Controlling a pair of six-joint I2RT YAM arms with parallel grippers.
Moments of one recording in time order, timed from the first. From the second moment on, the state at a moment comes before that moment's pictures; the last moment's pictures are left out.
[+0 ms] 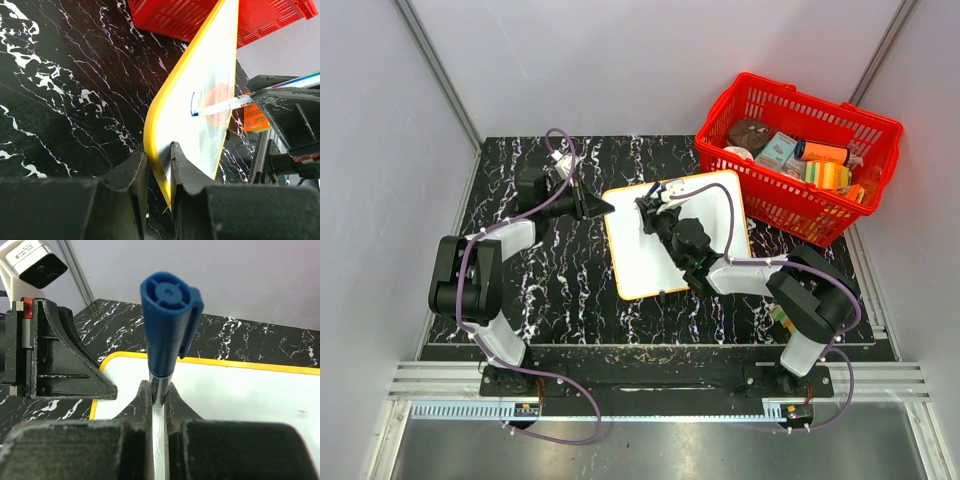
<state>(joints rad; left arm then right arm) -0.12 1.70 0.94 0.39 0.94 -0.40 0.83 1.72 0.83 1.02 0.36 0.11</state>
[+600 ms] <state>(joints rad) -0.12 1.70 0.94 0.39 0.94 -0.40 0.83 1.69 0.77 1.04 0.37 0.13</state>
